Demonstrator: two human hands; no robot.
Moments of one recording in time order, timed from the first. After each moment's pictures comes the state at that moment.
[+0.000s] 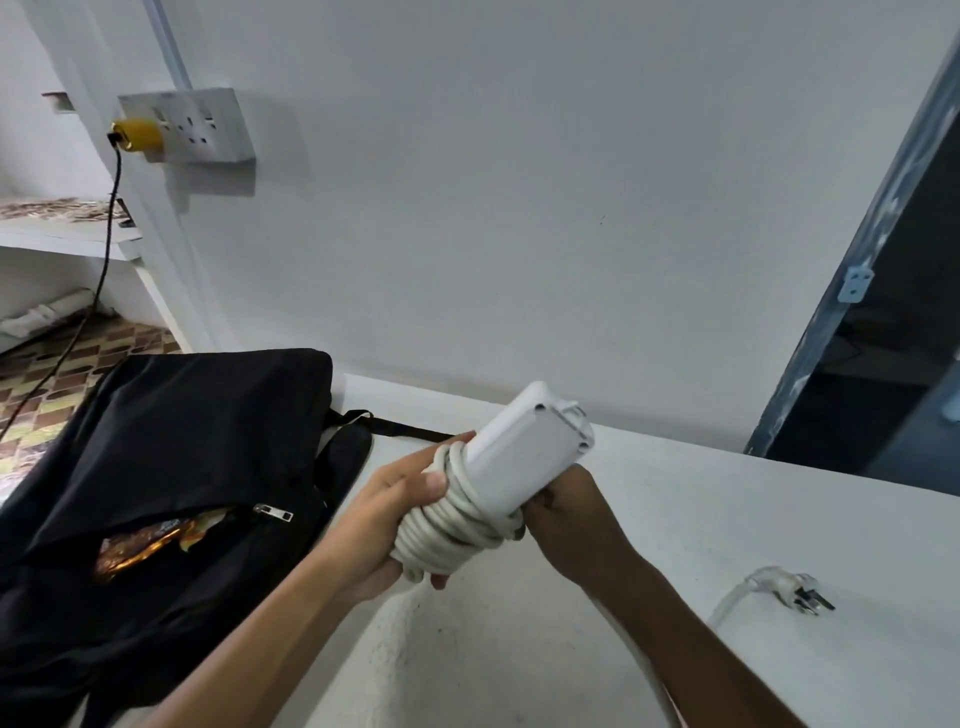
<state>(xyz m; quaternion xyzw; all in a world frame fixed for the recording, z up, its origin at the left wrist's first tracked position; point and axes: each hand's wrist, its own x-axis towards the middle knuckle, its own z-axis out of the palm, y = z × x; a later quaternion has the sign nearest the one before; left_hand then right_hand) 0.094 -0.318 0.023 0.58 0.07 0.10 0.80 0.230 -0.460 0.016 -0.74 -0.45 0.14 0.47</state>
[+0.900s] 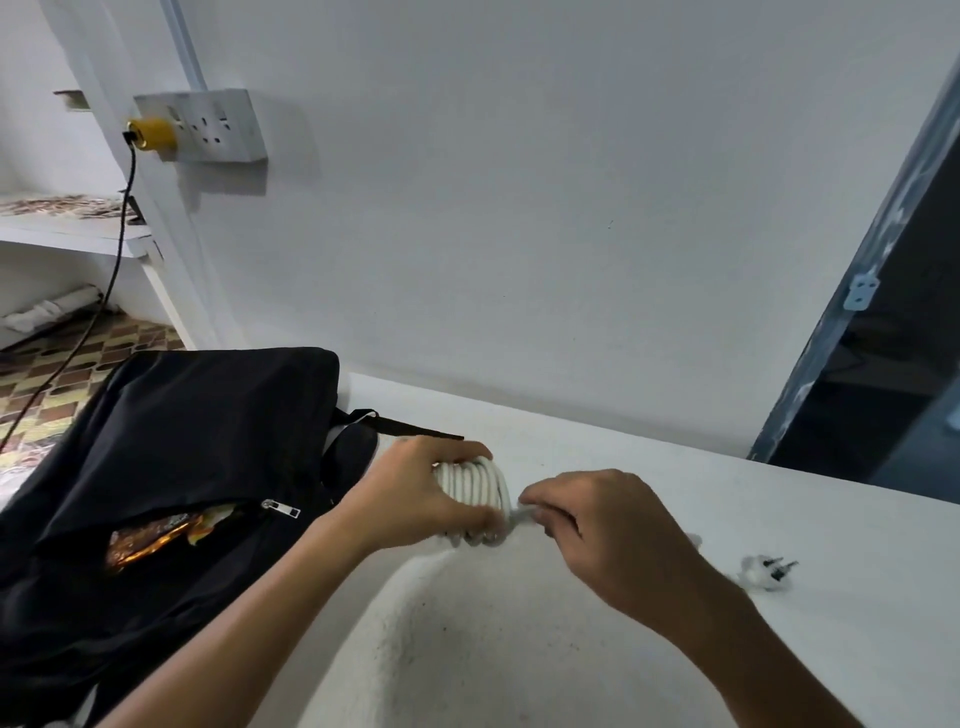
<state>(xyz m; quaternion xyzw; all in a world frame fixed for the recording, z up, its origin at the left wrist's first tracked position) 0.111 -0.308 0.042 0.92 0.19 0.12 0.33 0.224 -0.491 0.048 -0.75 -0.59 -0.05 0.28</state>
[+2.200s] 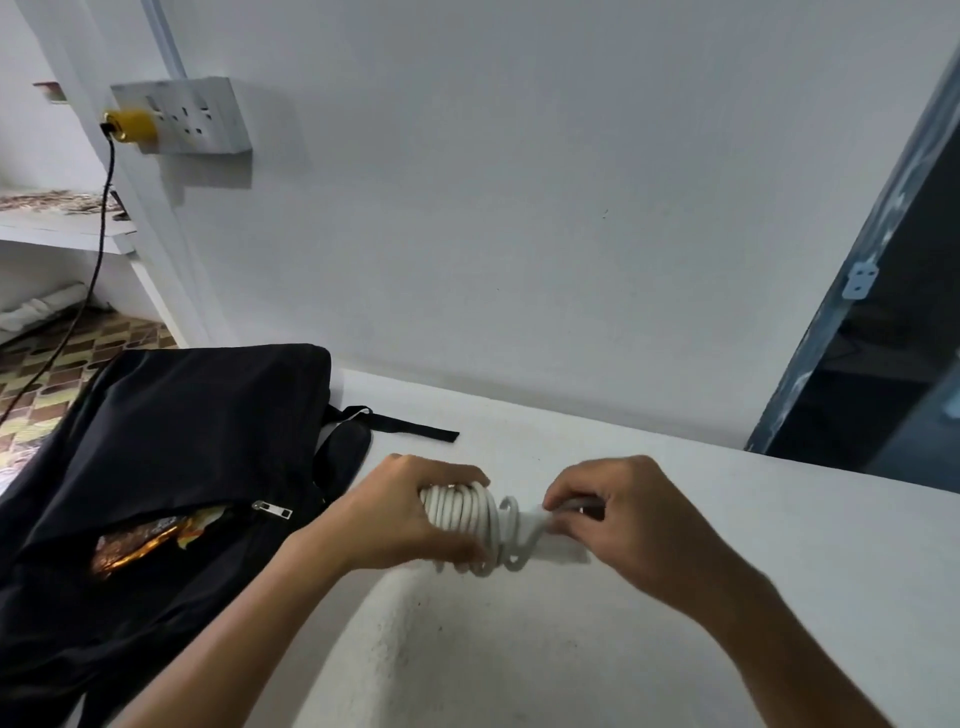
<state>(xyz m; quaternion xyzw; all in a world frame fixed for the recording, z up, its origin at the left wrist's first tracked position) 0.099 -0.305 0.037 0.90 0.15 0.05 0.40 0.239 -0.498 0.051 -0.75 -0.56 0.03 0.34</state>
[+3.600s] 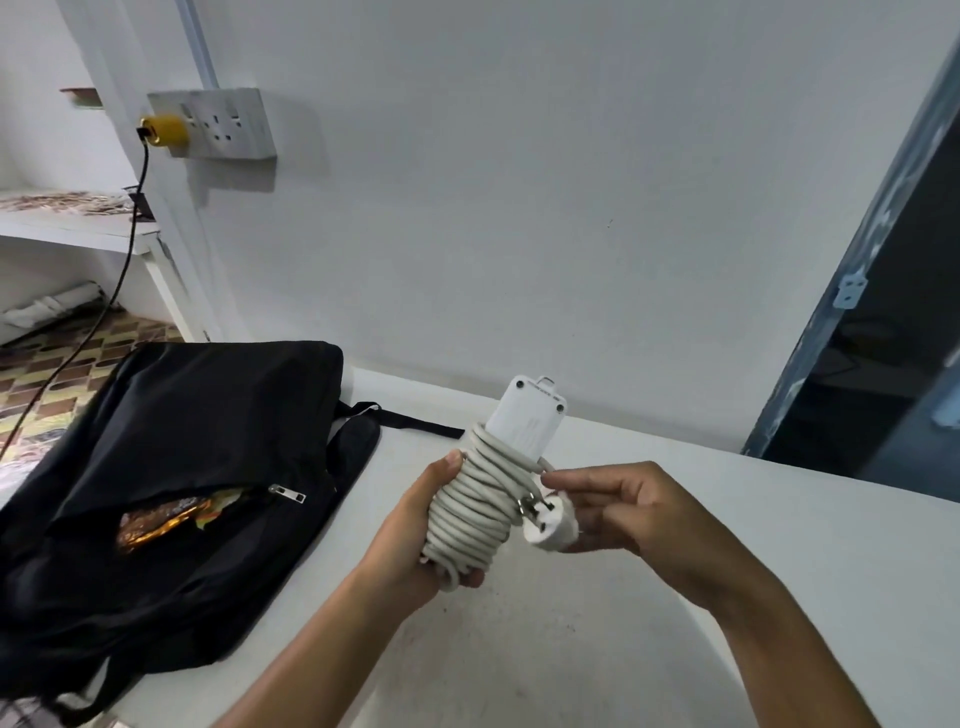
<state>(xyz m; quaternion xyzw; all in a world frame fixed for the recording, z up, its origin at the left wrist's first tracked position) 0.096 -0.351 0.008 0.49 0.24 0.11 0.83 0.232 -0.513 0.048 -0.61 -0.36 0.40 0.58</state>
